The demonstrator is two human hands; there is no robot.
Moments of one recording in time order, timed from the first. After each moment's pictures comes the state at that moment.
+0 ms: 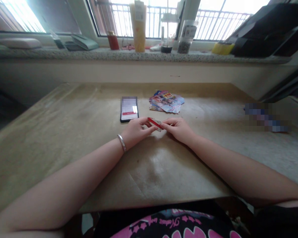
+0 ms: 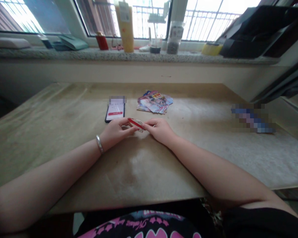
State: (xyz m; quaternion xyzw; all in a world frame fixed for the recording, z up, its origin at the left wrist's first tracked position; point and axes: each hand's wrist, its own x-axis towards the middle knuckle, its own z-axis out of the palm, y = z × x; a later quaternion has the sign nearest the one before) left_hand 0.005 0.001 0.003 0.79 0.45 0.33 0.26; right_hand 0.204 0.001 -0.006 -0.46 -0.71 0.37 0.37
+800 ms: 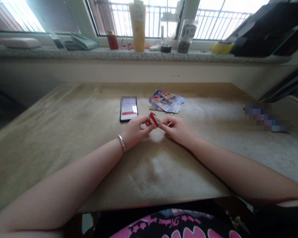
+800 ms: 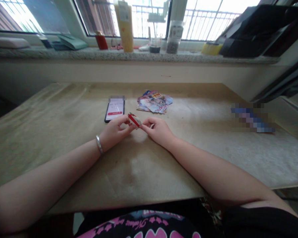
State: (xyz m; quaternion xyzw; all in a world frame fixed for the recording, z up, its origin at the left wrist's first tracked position) left_hand 0.006 0.001 0.004 0.82 0.40 0.37 0.18; right_hand 0.200 -0.002 -0.010 -0.46 -0.72 0.34 0.39
